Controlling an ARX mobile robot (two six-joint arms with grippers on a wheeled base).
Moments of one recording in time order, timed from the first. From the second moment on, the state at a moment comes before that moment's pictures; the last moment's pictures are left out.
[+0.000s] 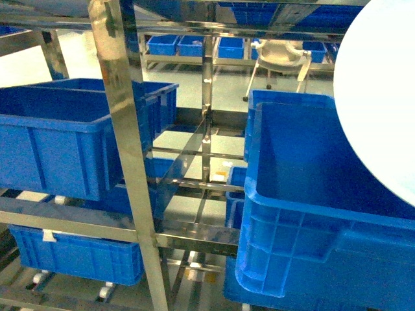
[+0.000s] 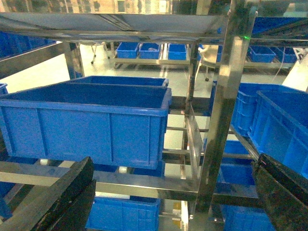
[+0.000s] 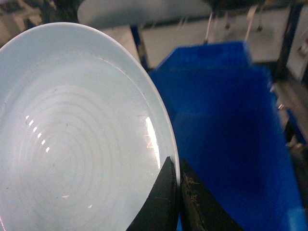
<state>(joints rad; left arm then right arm) 0.00 0.01 0.01 -0.01 0.00 0.00 -0.12 0.92 0.37 0.36 -0.29 0.16</state>
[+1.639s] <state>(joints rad) 0.00 0.01 0.01 -0.01 0.00 0.00 -0.13 1.85 0.89 0.32 -0.49 0.44</state>
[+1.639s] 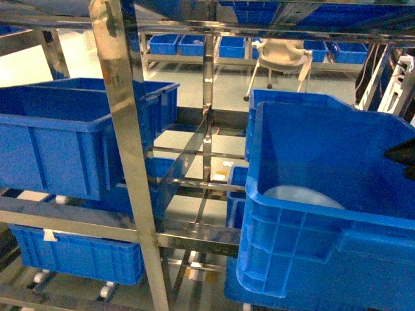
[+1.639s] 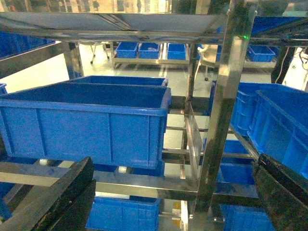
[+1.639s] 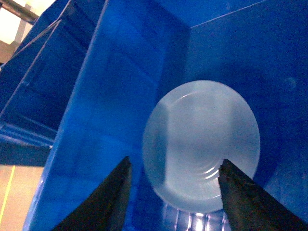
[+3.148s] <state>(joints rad) 0.00 0.01 0.01 -0.01 0.00 0.00 0.00 0.41 0.01 0.41 0.00 0.01</state>
